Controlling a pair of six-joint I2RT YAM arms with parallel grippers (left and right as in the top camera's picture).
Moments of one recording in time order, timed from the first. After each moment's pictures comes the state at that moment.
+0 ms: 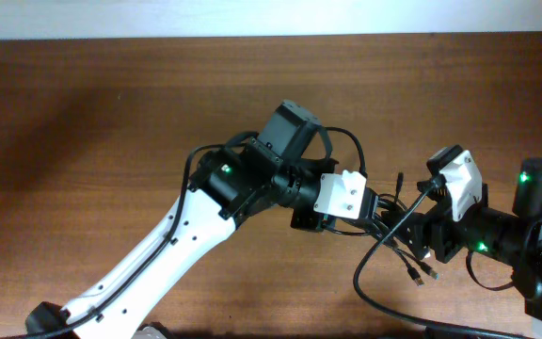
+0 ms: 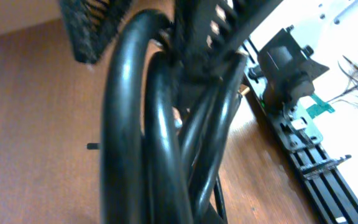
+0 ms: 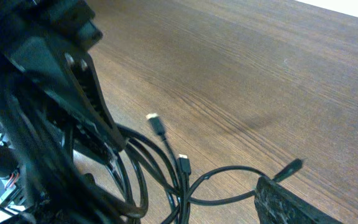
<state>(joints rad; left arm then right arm) -0.72 1.51 1.48 -0.84 0.76 0.90 -0.04 0.92 1.24 -1.18 -0.67 -0.39</state>
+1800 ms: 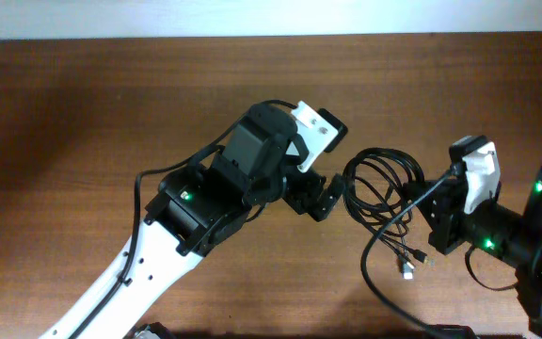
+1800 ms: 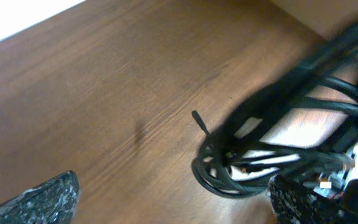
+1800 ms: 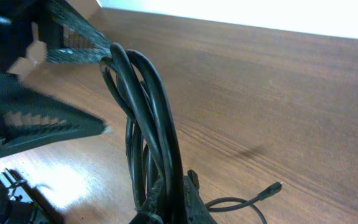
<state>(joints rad) -0.72 1.36 1.48 -0.78 0.21 -0.04 -0.04 0.87 1.24 -1.04 -0.66 -0.14</state>
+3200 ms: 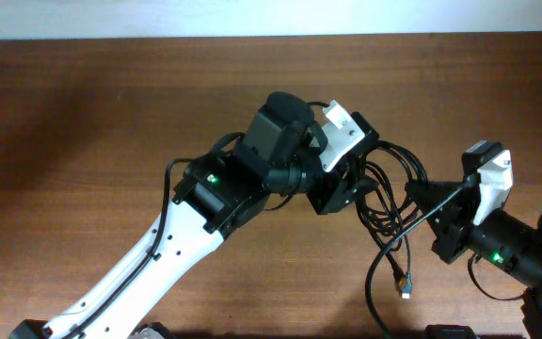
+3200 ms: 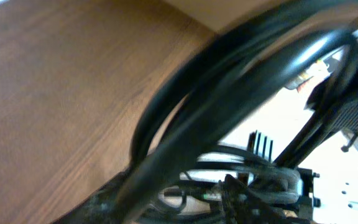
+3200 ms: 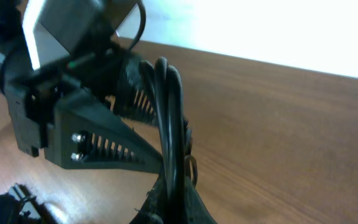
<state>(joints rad) -0.73 1.45 1.48 -0.62 0.55 0.00 -0.04 0.80 1.24 -0.97 -0.71 -0.08</state>
